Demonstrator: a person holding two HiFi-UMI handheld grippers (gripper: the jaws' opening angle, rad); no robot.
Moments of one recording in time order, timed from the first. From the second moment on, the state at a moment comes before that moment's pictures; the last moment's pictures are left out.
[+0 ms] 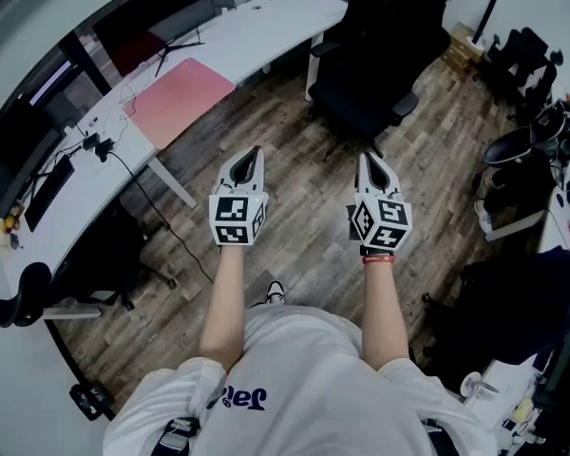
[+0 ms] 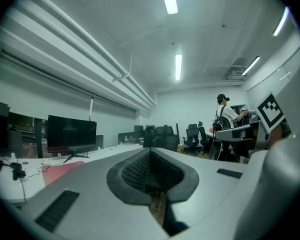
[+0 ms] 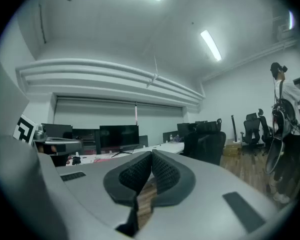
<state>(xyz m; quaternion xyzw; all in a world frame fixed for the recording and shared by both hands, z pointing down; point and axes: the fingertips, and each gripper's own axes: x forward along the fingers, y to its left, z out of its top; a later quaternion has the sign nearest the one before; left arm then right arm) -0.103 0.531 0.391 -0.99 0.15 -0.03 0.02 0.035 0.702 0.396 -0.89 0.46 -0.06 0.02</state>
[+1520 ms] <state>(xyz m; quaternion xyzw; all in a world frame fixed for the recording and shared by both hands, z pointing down) -0.097 0.250 0.406 -0.95 0.30 -0.03 0.00 0.038 0.342 0.418 -0.75 0.65 -0.09 0.03</state>
